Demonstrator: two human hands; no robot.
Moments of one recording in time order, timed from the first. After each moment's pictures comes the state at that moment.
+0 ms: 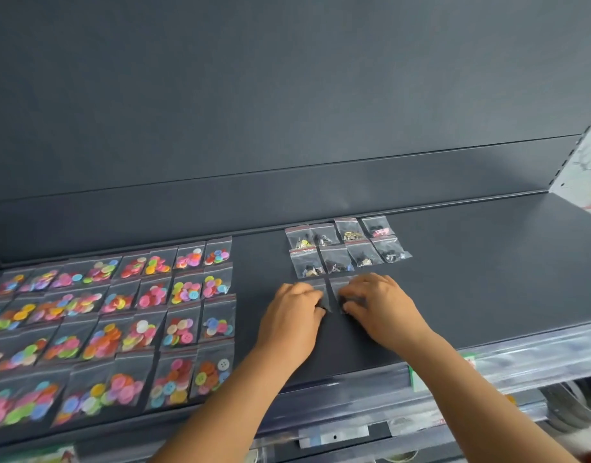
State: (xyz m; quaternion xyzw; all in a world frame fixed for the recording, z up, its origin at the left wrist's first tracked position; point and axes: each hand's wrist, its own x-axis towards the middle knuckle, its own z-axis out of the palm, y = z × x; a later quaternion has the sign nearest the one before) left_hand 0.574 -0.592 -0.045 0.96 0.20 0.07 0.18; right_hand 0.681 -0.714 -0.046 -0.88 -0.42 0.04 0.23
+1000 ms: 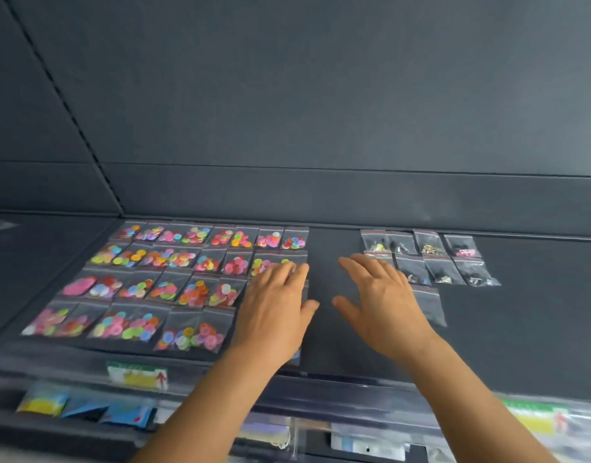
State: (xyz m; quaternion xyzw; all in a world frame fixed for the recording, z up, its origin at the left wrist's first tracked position) left_hand 0.480 -0.551 -0.013 0.93 0.35 0.11 0.07; right_hand 0.609 -0.647 -0.009 -0.83 -0.53 0.01 0.18
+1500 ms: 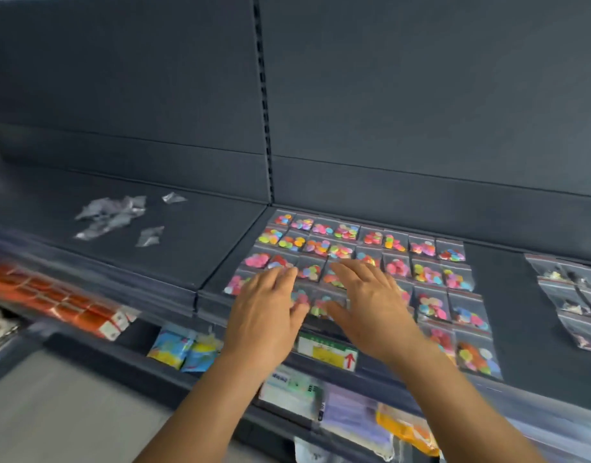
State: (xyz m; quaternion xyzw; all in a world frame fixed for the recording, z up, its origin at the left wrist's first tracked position) left_hand 0.238 -0.450 -0.007 0.87 0.46 0.14 0.06; right_hand 0.391 -0.510 0.000 -0.75 -0.64 0.04 0.15
